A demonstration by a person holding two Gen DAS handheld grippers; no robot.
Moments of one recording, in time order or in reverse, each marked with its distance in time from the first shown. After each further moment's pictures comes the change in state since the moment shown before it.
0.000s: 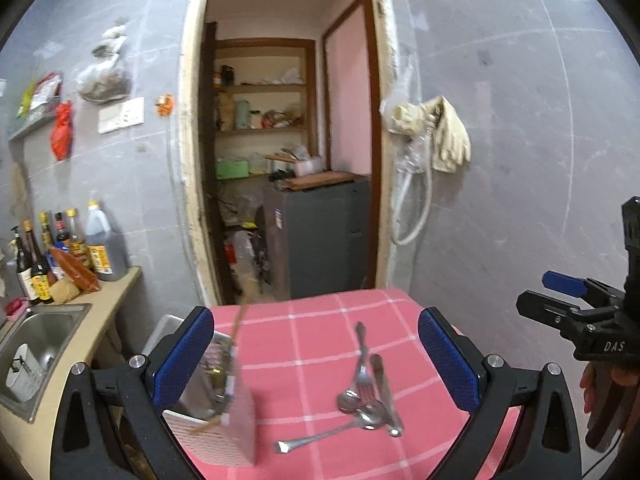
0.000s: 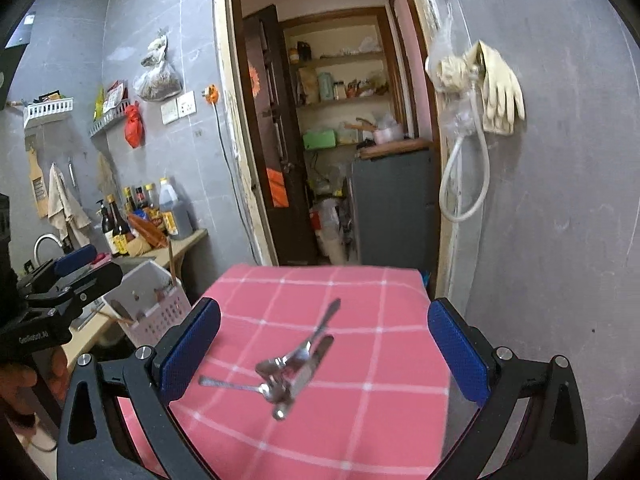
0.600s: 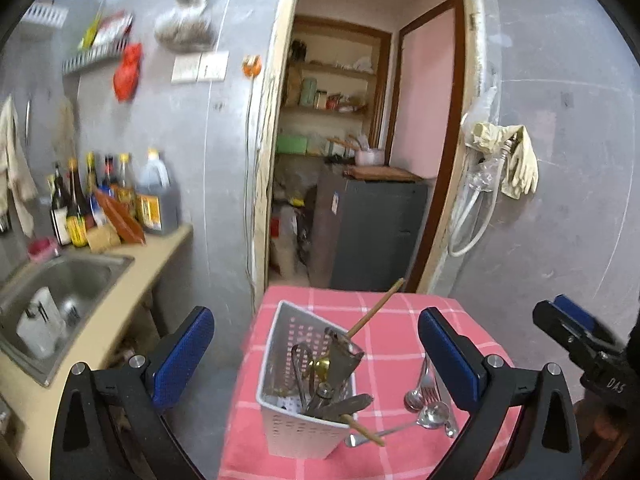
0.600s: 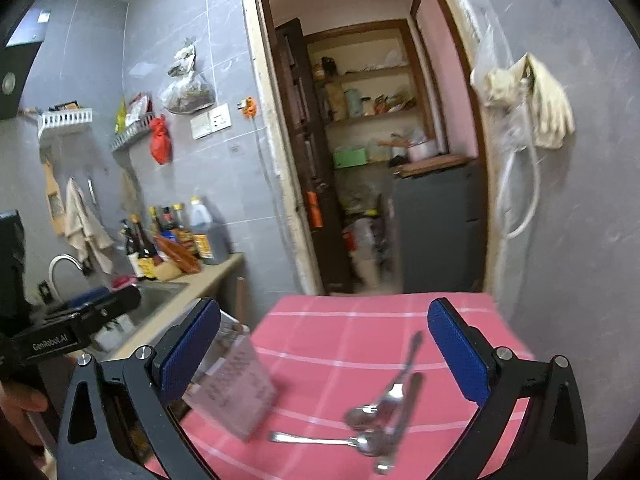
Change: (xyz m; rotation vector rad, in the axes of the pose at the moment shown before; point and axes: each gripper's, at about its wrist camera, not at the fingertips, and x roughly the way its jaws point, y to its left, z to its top) left arm -0.003 0.116 -0.001 -0.189 0.037 0.129; right arm 0.042 0.116 0.006 0.005 -0.100 0.056
